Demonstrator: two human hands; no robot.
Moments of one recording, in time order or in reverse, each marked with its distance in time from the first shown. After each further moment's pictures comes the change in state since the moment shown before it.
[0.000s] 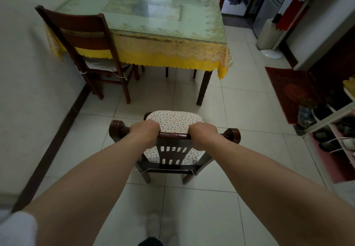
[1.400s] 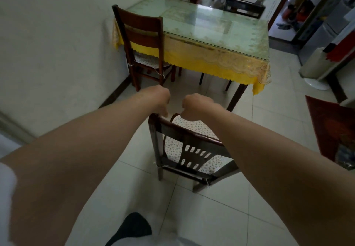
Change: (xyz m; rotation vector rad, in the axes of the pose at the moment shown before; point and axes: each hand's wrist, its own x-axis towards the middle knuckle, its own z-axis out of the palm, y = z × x) left_hand -0.098 -0.050 -0.060 -0.170 0.017 -0.229; right_hand -0.013 -0.112 -0.071 -0.029 0.116 -0.196
